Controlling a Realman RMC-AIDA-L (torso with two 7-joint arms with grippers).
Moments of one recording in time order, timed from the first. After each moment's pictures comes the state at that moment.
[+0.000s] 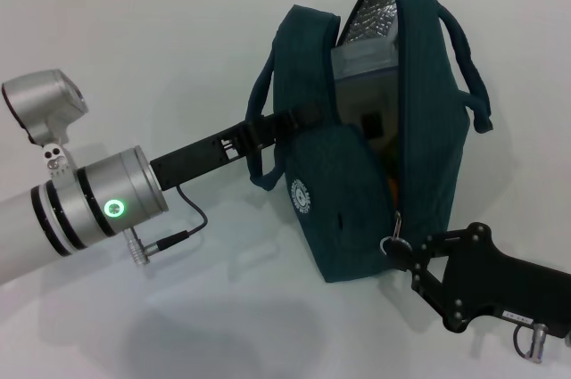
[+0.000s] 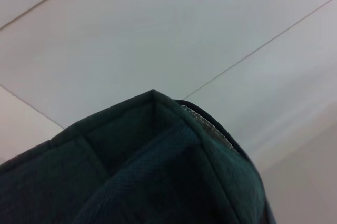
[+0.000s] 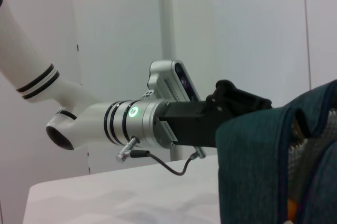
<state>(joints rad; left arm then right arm) -0.55 -2.10 0.81 0.13 1.50 1.53 -1.62 0.27 2.02 -1.74 -0.44 -0.89 -1.39 0.68</state>
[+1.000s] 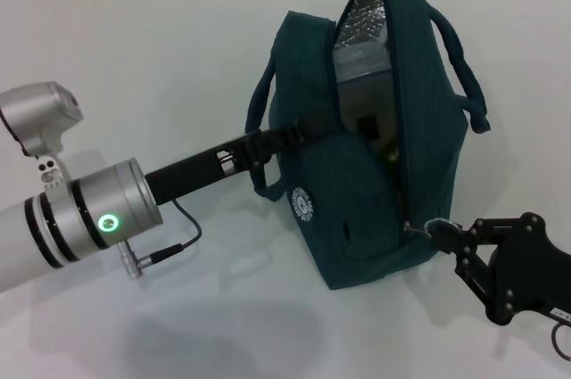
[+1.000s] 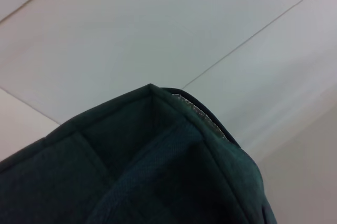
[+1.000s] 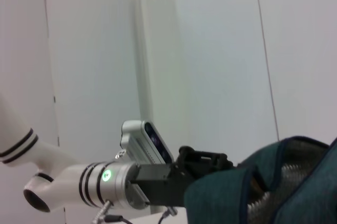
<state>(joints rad) -0.53 -2.09 0.82 0.14 1.51 1.55 -1.56 0.23 2.01 -1.65 -0.38 -0.84 -1.56 0.66</state>
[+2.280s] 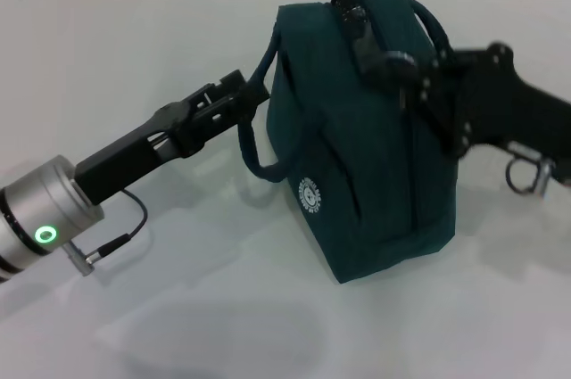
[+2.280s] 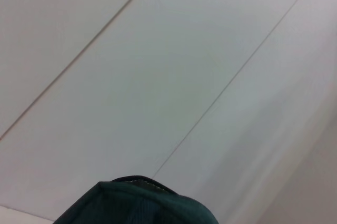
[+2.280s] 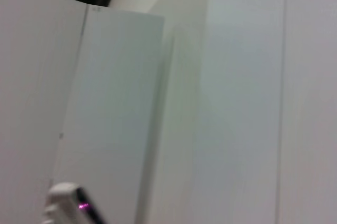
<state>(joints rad) -0.41 -2.09 0.82 0.24 1.37 1.66 -1.37 0.44 2.02 -1.60 -0.50 -0.74 -1.49 0.66</state>
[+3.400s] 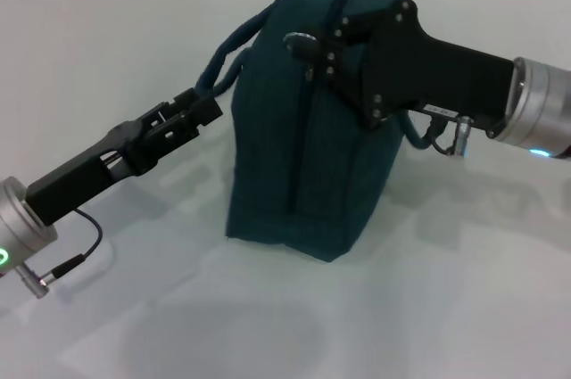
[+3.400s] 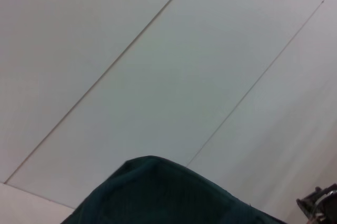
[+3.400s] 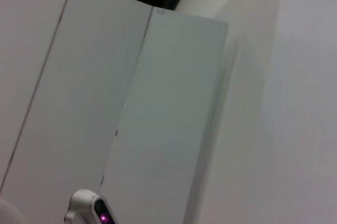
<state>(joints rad) -0.29 -2.08 0.82 0.36 1.38 1.67 -1.44 0.65 2.03 -1.69 -0.50 -0.72 -1.43 0.63</state>
